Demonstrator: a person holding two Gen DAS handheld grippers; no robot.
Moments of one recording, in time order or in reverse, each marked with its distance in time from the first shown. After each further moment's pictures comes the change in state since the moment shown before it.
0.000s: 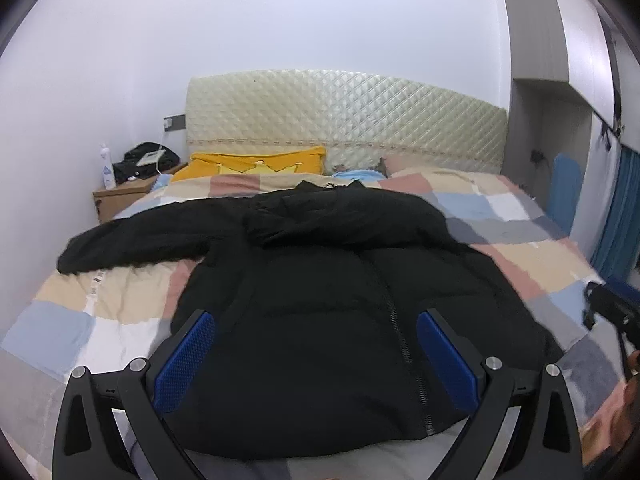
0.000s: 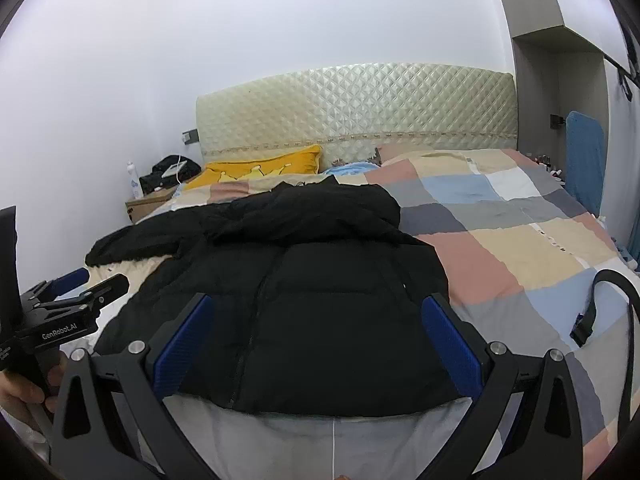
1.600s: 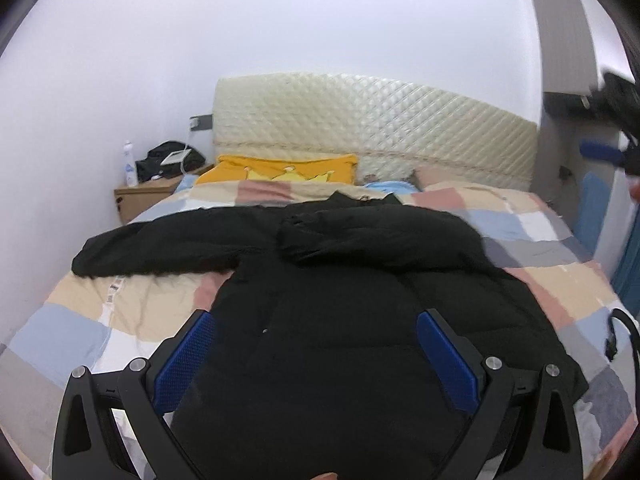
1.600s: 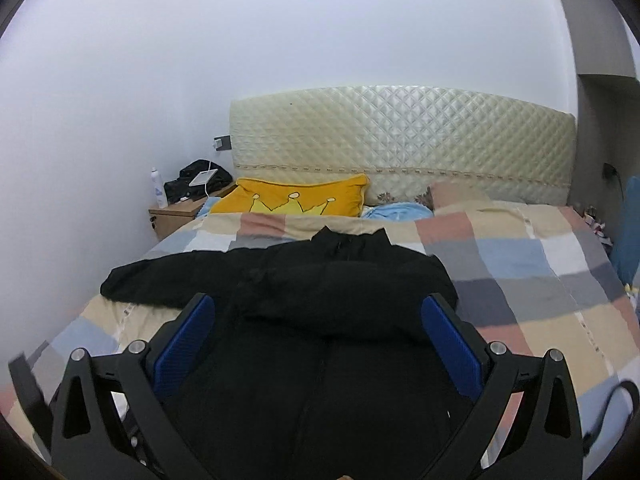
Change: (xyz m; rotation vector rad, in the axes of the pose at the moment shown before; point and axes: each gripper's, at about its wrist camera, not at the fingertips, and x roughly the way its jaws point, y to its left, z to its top) left arm 0.025 0.035 0.024 -0.063 -0.023 0.076; right arm 0.081 0.060 0.163 -0.097 0.012 0.107
